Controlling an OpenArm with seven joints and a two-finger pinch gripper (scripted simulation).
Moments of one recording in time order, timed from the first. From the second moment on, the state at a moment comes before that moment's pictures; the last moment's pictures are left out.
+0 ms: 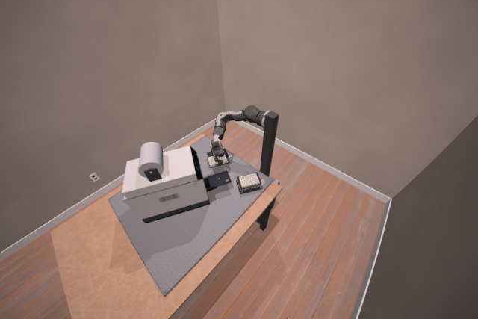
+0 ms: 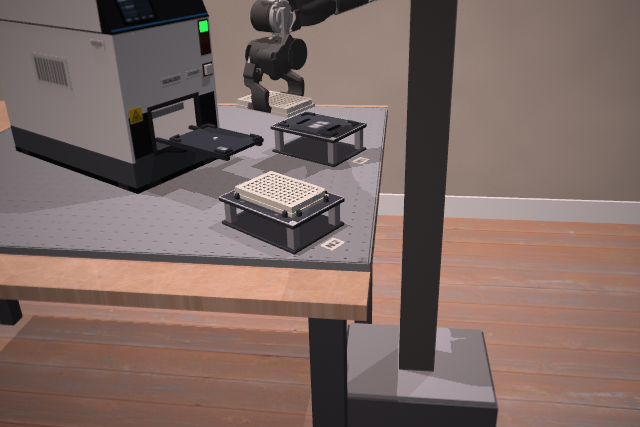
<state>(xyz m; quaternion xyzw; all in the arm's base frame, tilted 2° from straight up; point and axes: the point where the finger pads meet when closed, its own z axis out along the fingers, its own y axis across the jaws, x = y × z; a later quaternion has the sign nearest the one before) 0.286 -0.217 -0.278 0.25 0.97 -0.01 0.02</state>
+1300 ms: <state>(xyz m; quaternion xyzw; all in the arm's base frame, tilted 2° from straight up) 0.336 -0.158 -0.278 0.25 0.97 -0.01 0.02</state>
